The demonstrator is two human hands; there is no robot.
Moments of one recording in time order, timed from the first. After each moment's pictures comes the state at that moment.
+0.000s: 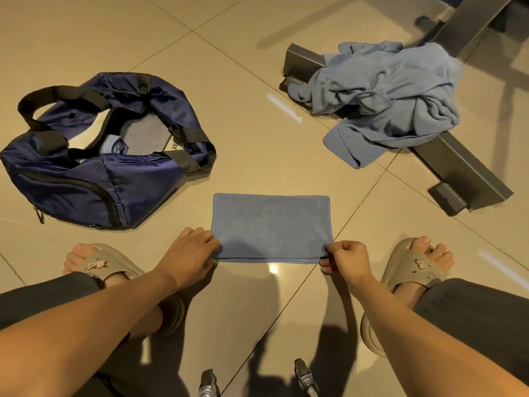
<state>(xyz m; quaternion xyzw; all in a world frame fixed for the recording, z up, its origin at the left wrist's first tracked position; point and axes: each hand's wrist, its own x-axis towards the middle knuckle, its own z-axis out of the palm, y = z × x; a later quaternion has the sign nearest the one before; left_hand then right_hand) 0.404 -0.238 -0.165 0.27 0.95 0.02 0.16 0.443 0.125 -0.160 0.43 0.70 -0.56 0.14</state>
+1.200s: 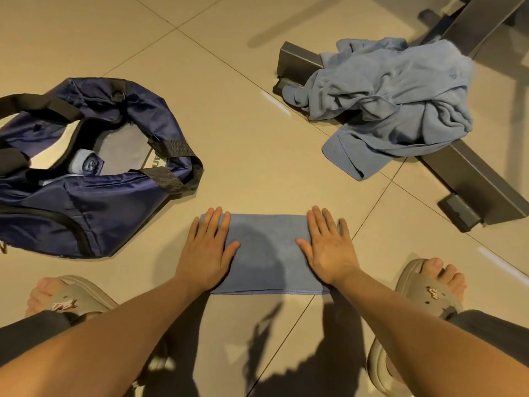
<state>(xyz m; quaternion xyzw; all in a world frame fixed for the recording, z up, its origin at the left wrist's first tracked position) 0.351 -0.180 -0.220 0.18 0.98 0.10 0.08 0.369 0.126 -0.198 -0.04 0.98 0.00 0.19</state>
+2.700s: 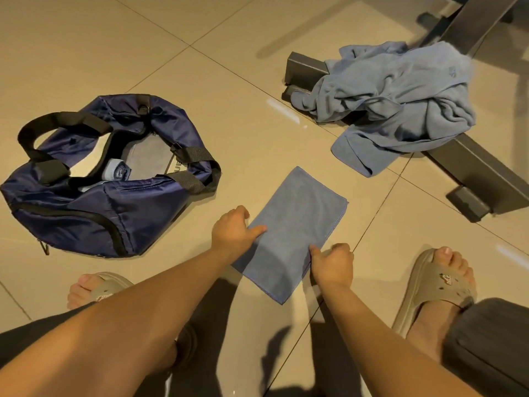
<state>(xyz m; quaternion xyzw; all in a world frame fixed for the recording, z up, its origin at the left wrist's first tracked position) 0.311 -0.154 -0.180 -0.01 0.94 0.25 0.21 0.406 0.049 -0.165 0.45 0.80 -0.37 0.12</state>
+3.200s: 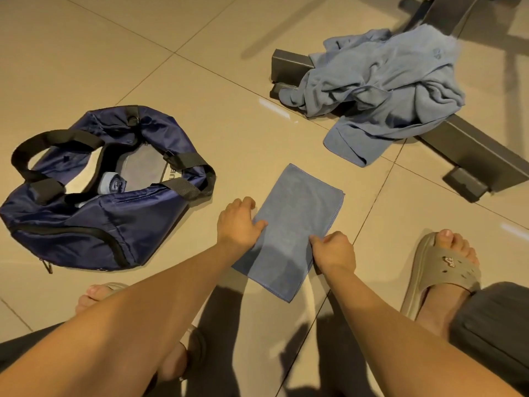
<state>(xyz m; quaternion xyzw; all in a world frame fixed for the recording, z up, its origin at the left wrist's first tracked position) 0.296 -0.141 -0.185 0.09 0.97 0.20 0.15 0.392 0.059 -0.183 0.44 0.80 -0.37 0.16</state>
